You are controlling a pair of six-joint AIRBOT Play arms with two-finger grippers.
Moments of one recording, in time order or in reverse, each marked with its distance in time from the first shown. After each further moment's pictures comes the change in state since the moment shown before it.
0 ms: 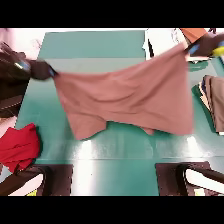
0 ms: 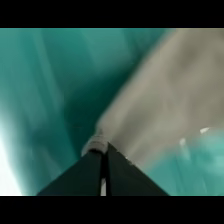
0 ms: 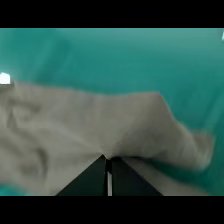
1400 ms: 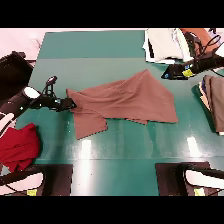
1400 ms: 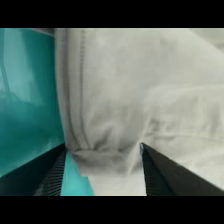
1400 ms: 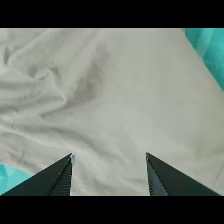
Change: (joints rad) left arm 0.073 -0.232 -0.471 -0.151 0.466 0.116; right arm 0.045 -0.056 -0.177 -0.138 -0.119 0.078
